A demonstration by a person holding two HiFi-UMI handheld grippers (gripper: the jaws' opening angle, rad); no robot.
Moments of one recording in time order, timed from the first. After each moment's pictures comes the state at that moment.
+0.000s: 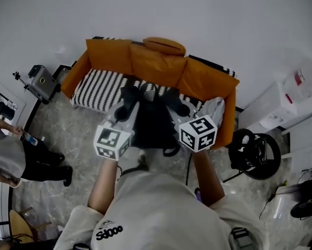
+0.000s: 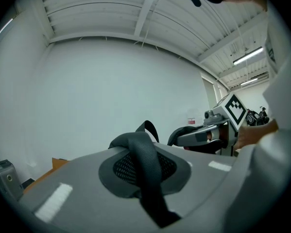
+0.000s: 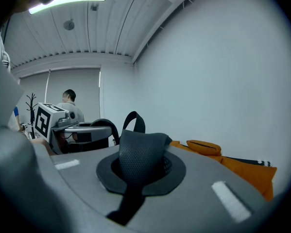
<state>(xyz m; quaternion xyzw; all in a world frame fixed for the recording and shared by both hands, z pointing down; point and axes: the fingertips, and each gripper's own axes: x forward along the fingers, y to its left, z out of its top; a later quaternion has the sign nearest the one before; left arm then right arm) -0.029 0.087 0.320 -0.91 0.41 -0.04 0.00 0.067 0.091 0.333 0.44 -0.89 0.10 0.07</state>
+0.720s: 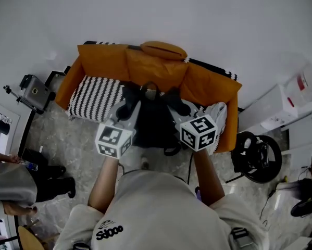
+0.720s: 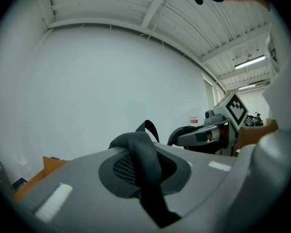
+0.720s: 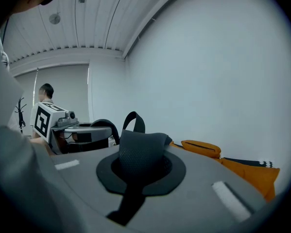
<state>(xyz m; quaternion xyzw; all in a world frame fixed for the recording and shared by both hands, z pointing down) -0.041 -0.052 0.333 -0.93 0.37 -0.05 -0.03 0.053 -0.040 0.342 0.47 -0.87 0.12 0.08</state>
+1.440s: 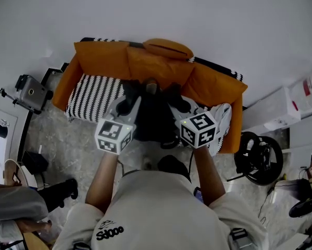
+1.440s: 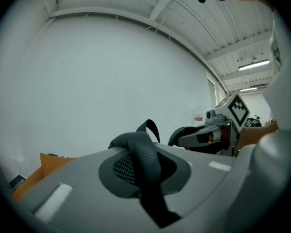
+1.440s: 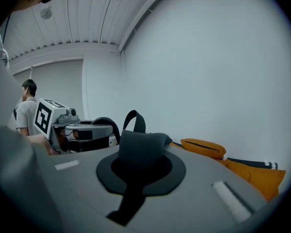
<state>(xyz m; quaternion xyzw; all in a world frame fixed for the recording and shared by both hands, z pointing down) -0.059 -0.149 0.357 -0.93 0.36 -0.06 -0.05 0.033 -0.132 0.367 0.48 -0.86 0.14 0.10</state>
